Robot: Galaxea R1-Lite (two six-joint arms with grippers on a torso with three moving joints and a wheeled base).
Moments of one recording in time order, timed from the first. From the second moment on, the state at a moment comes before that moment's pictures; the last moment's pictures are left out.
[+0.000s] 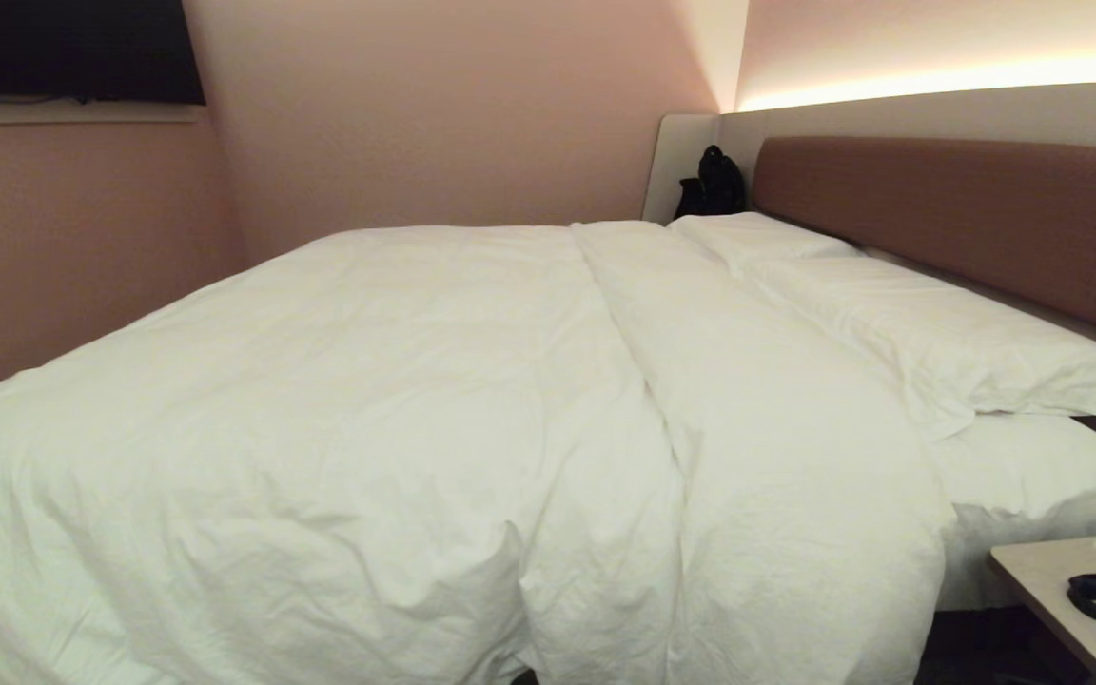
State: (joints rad) left arm -0.01 0.00 0.00 0.00 0.00 0.02; right arm 0.50 0.98 -0.67 0.44 -0.22 -0.25
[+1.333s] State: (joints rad) left arm -0.01 0.00 0.00 0.00 0.00 0.02; right arm 0.43 1.65 -1.00 -0.07 -0.22 -0.04
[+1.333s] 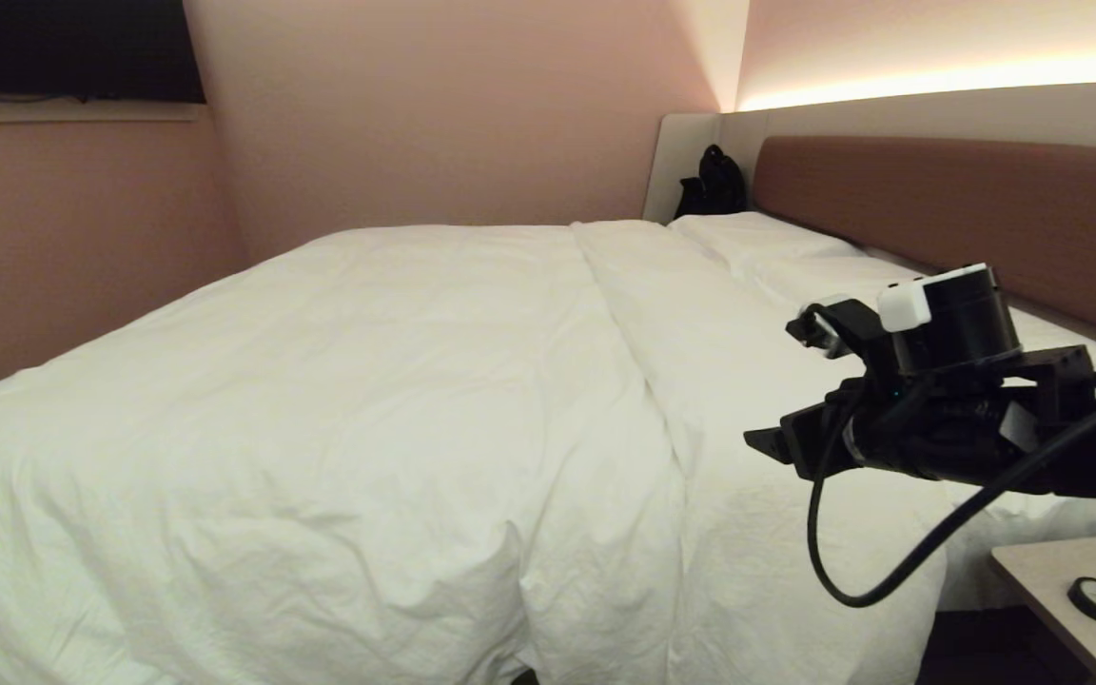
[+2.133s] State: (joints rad) left arm -0.01 0.00 0.00 0.00 0.00 0.02; right arm 0.42 1.79 -1.09 -0.08 -0.22 0.04
